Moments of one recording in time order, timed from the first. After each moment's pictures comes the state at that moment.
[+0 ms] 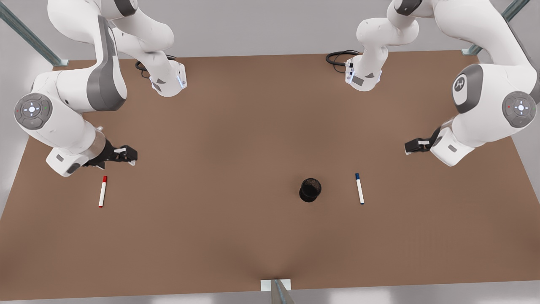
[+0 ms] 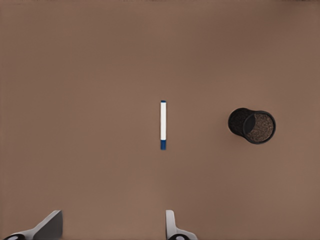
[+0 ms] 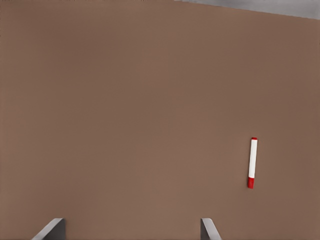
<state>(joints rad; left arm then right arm) -0.02 0.27 -0.06 -1.32 -0.03 1.46 -0.10 0.08 0.21 0.04 -1.40 -0.04 1.58 0.00</state>
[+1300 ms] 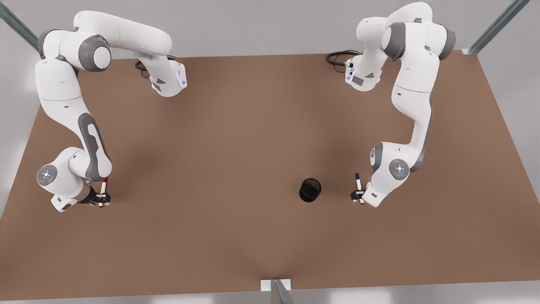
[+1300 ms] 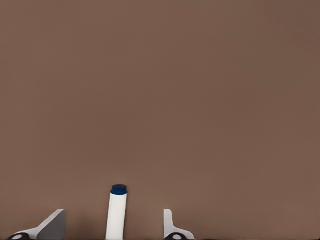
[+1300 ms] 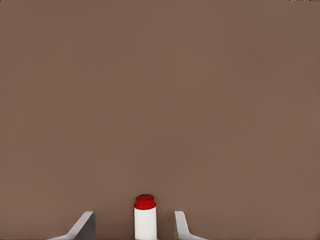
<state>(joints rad) -0.12 0.67 -0.06 -1.83 -0.02 2.57 -0.25 -0.39 0.69 0.05 -1.80 -0.05 2.57 -0.35</state>
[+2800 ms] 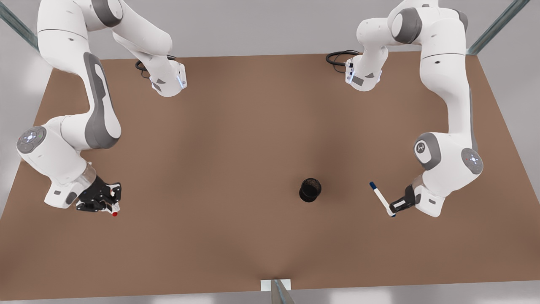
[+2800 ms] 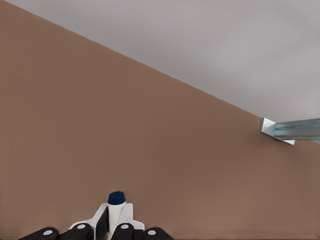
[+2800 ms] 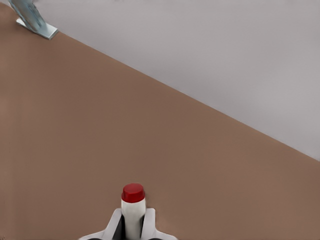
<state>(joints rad) -0.02 0.52 -0.06 -1.50 -0.29 2.23 -0.25 -0.33 0.35 0.44 -1.57 -0.03 2.22 -0.46</state>
